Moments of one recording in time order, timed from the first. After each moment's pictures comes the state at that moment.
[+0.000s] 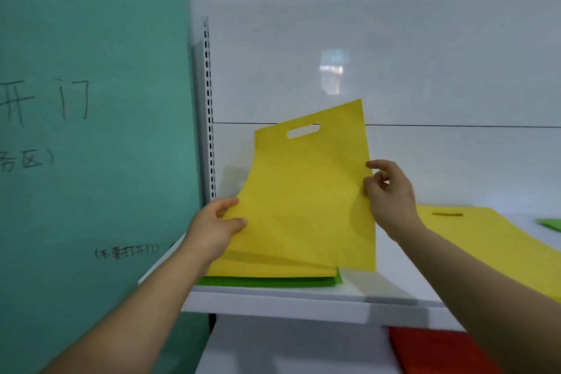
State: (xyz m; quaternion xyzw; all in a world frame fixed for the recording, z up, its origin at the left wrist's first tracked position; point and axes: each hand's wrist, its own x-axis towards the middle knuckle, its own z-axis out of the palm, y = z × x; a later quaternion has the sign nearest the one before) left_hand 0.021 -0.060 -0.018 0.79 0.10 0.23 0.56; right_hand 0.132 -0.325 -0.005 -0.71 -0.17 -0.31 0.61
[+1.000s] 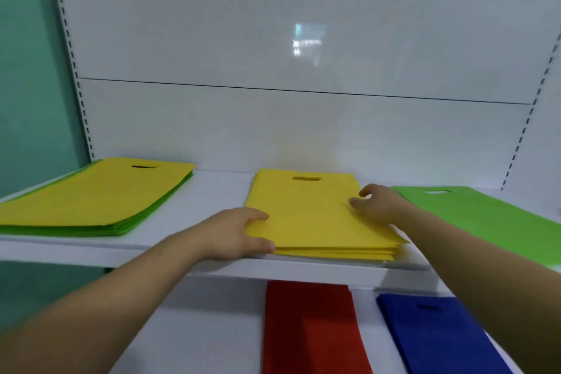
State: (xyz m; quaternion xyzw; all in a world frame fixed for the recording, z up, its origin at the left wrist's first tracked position) left_hand 0.074 -0.398 -0.058 0.97 -0.05 0.02 0.23; right_hand 0.208 -0.676 -0.049 -0.97 -0.05 -0.04 0.22
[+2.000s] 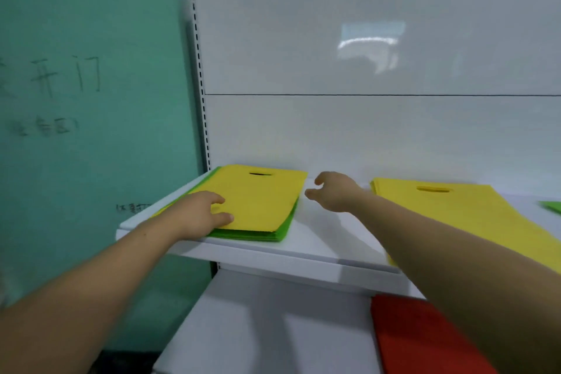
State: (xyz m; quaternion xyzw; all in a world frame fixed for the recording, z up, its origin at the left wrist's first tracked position) left_hand 0.006 -0.124 -0.035 0.97 0.16 0.08 0.16; right_hand 0.148 -0.360 -0.019 -0.95 -0.25 -0.03 0.21
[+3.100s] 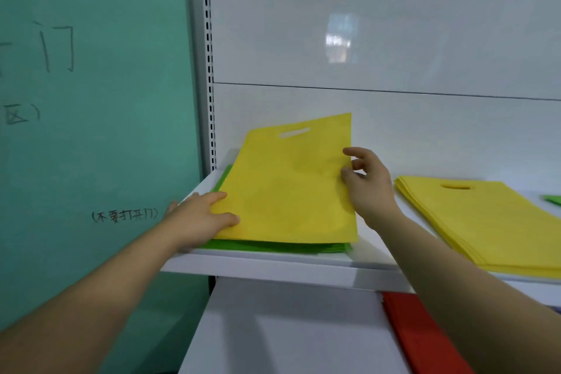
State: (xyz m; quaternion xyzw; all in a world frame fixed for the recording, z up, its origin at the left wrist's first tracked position) left_hand 0.019 -0.013 -0.052 0.95 0.13 0.09 0.28; right_hand 0.123 -0.281 -0.038 -0.74 -0.17 -0.23 0.61
